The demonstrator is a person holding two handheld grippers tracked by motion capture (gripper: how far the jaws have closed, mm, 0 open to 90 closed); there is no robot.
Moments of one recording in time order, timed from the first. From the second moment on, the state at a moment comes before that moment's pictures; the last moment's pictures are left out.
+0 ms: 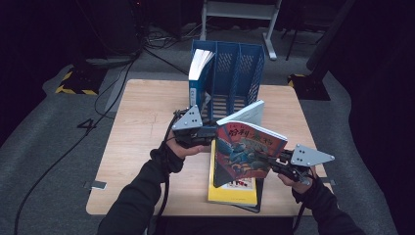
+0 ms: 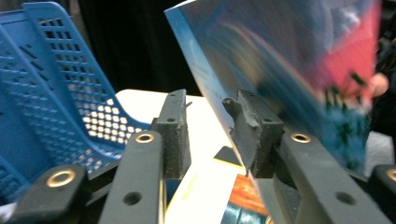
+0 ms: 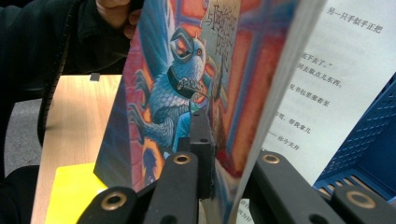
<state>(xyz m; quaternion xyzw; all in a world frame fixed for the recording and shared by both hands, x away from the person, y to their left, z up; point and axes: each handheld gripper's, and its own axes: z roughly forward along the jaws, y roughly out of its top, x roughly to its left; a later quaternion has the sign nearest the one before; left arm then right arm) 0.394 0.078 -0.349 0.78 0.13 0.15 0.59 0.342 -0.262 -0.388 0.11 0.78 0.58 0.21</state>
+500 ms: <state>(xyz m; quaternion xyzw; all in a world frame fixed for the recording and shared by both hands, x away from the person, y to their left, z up) 0.359 0.092 -0.366 0.81 0.15 0.16 0.55 0.331 -0.268 -0.389 0.09 0.78 0.58 0.21</state>
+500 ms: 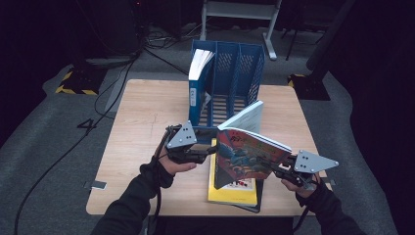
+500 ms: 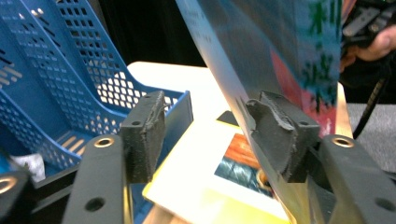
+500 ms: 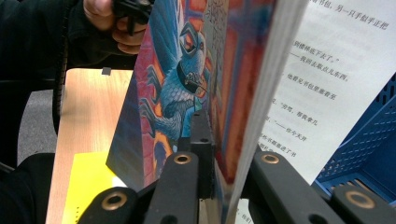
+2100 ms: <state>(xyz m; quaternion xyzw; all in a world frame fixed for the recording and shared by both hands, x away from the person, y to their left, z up) 0.343 0.041 -0.390 0.81 0.10 0.12 0.57 0.329 -0.304 -0.384 0.16 0.75 0.58 0.28</state>
